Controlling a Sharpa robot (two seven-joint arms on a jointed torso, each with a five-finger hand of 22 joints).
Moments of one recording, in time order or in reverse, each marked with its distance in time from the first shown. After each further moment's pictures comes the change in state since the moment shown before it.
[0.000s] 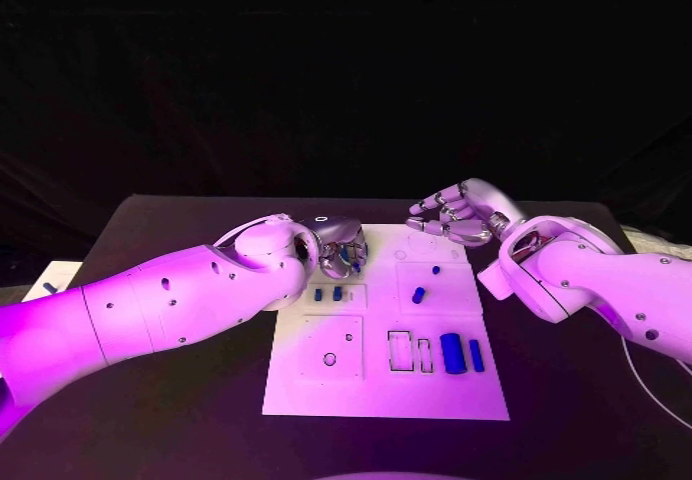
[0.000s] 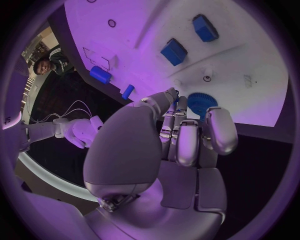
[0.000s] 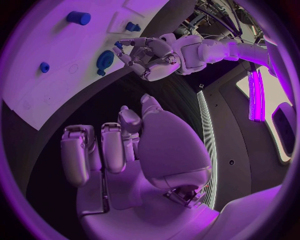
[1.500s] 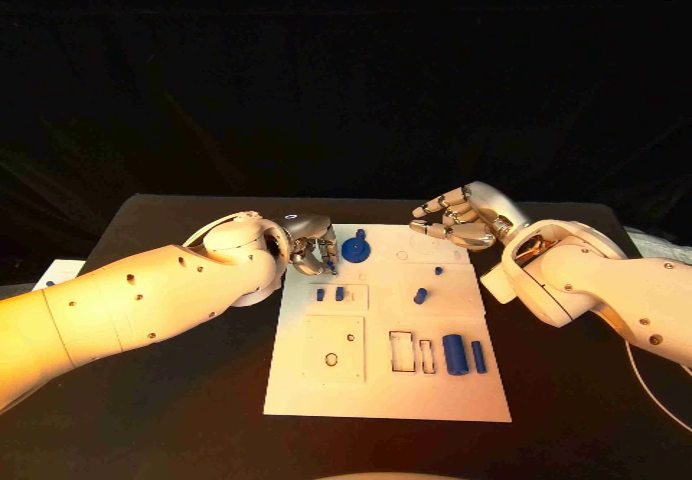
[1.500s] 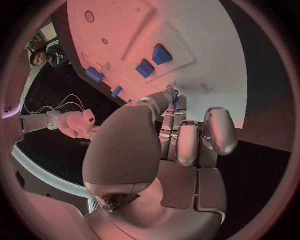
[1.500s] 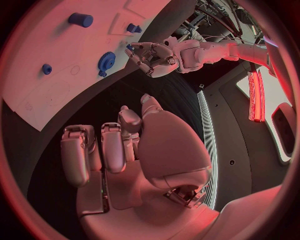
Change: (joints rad) left arm -0.006 -0.090 0.015 0.002 0.063 0.025 -0.014; left_hand -0.013 -0.013 0.003 -0.003 0.000 0.011 -0.003 -0.004 -0.002 0.011 -0.004 -0.010 0.002 0.000 0.000 0.000 -0.009 0.000 0.003 0.003 0.000 0.000; right arm -0.007 -0.001 0.000 -0.001 -0.003 0.000 0.004; right_hand 0.000 0.000 0.000 0.000 0.000 0.000 0.000 0.000 0.000 0.000 0.000 0.000 0.000 0.000 0.000 0.000 0.001 0.000 0.000 0.000 0.000 0.000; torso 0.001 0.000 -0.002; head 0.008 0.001
